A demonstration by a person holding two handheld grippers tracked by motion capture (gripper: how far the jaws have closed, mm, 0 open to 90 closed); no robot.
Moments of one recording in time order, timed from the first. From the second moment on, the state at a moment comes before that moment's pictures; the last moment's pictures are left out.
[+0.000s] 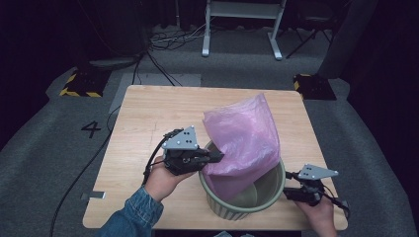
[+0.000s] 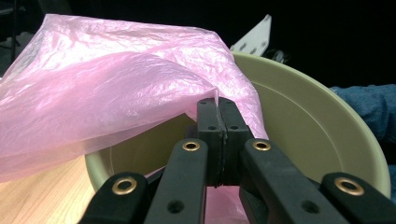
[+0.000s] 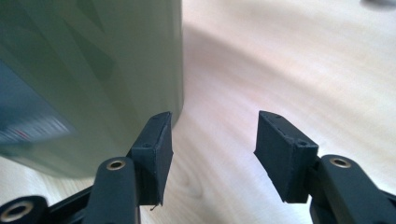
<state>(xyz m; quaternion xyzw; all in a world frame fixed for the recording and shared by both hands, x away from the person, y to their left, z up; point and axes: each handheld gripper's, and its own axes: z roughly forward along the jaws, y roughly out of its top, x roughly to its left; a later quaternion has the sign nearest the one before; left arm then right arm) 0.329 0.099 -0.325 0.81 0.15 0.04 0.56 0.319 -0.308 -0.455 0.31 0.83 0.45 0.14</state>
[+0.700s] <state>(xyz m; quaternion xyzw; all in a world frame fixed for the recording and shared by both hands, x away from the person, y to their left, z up) 0.323 0.083 -0.338 0.85 0.13 0.04 0.50 0.333 -0.304 -0.338 0.26 0.81 0.50 0.17</state>
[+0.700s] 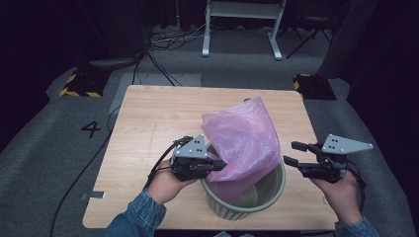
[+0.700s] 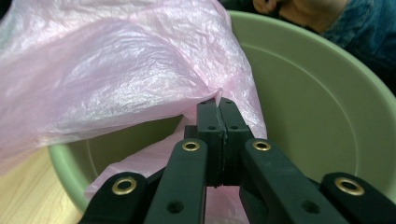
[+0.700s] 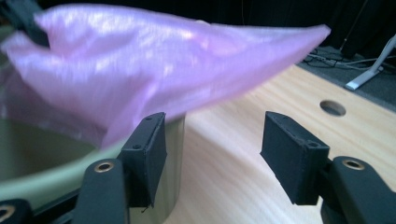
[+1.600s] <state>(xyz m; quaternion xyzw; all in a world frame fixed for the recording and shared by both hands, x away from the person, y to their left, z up) 0.324 0.082 -0.349 0.86 0.13 0.02 0.49 0.369 -0.257 -0.321 0.24 0.83 0.50 0.11</state>
